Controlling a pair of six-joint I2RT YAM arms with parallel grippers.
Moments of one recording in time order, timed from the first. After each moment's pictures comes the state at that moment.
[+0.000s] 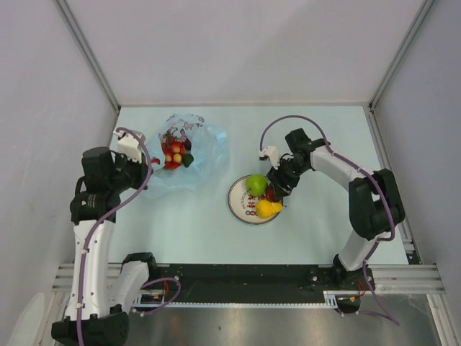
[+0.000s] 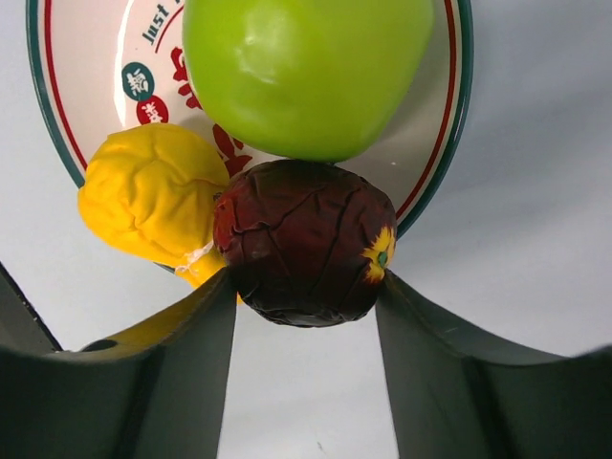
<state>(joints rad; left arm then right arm) 0.08 0.82 1.04 -0.77 0.37 0.18 0.39 1.73 1.23 -0.78 -0.50 -0.64</state>
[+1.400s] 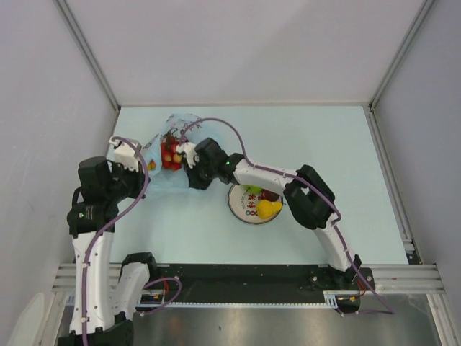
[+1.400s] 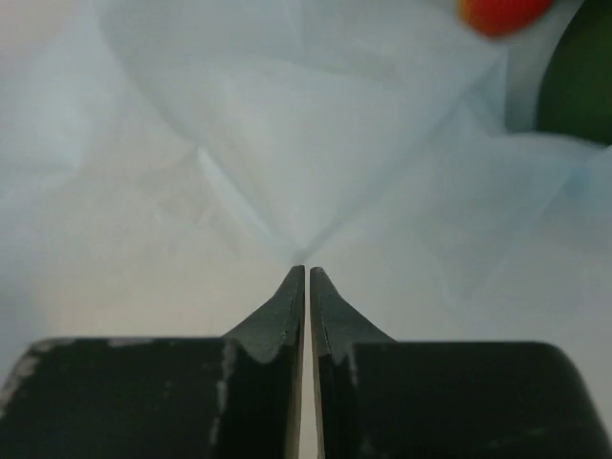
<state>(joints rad) 0.12 0.74 1.02 -0.86 0.37 0.18 0.91 2.19 1.81 -0.24 -0.36 0.10</state>
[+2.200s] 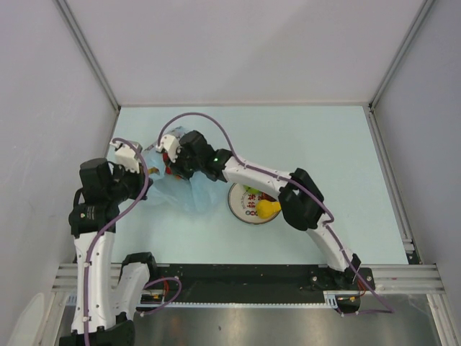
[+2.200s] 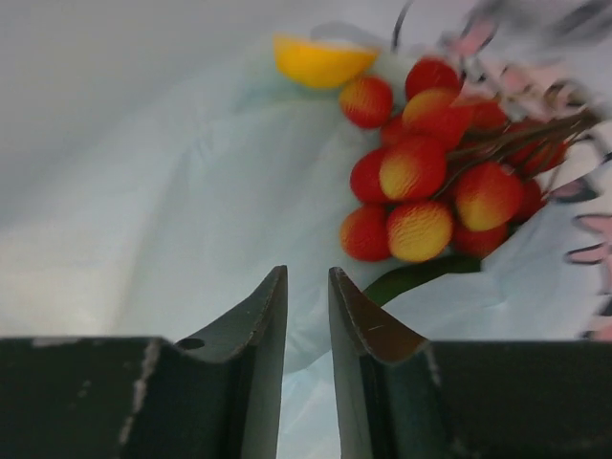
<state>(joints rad) 0.14 0.73 0.99 -0.85 0.41 0.15 0.98 2.26 2.01 -0.24 -0.22 -0.20</state>
